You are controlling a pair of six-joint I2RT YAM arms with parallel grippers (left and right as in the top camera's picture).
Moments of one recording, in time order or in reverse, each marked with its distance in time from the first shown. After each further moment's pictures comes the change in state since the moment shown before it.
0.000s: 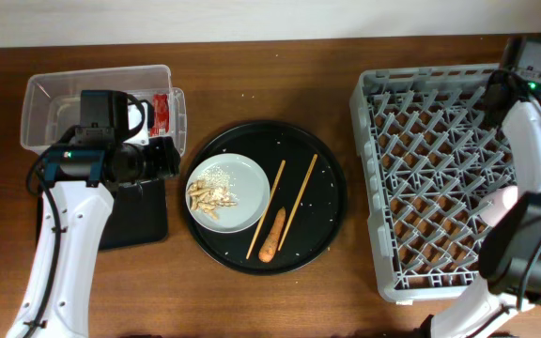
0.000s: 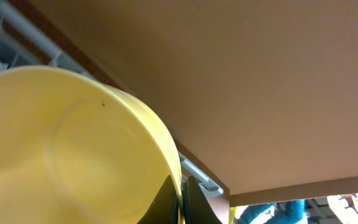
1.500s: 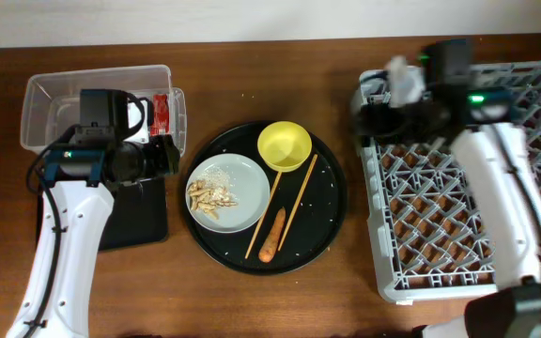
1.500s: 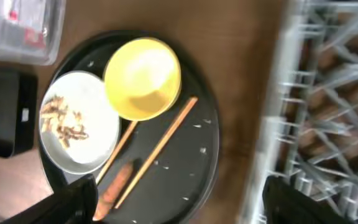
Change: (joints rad) left arm 0.000 0.000 0.000 0.019 0.000 0.000; right arm 0.423 -0.286 -0.008 -0.361 -1.496 -0.056
